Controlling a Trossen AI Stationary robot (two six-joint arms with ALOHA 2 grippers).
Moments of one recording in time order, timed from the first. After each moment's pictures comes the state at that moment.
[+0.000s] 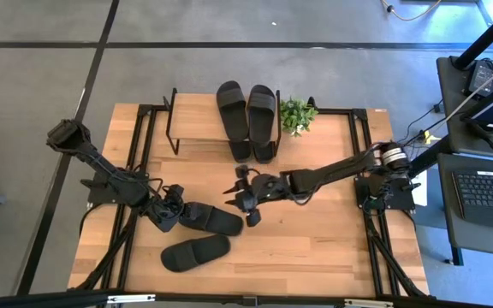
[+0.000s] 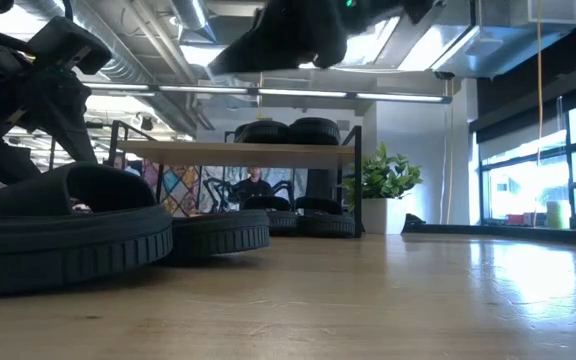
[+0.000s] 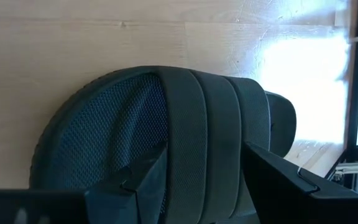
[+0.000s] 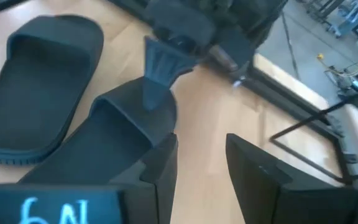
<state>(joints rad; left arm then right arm) -0.62 1.20 0.43 -0.17 -0.50 -1.98 0.19 1.84 1.26 0.12 0.16 -0.45</state>
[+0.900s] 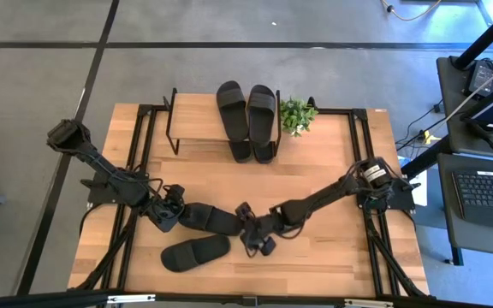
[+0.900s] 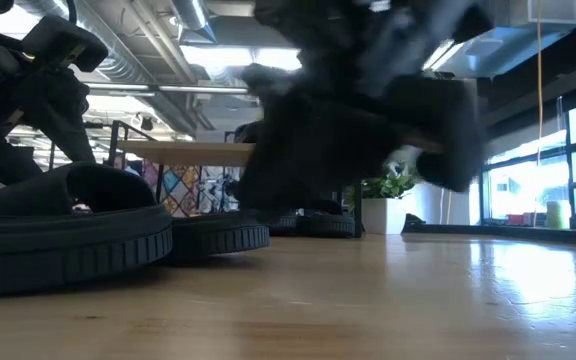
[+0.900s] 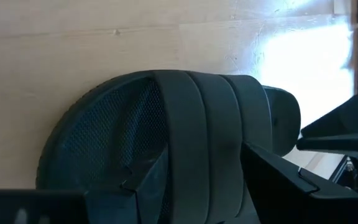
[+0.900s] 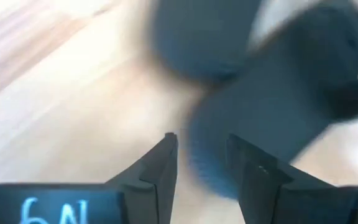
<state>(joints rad) -0.62 1.20 0.43 -0.18 -0.50 -1.90 0.37 2.05 1.32 -0.13 0.16 -0.46</state>
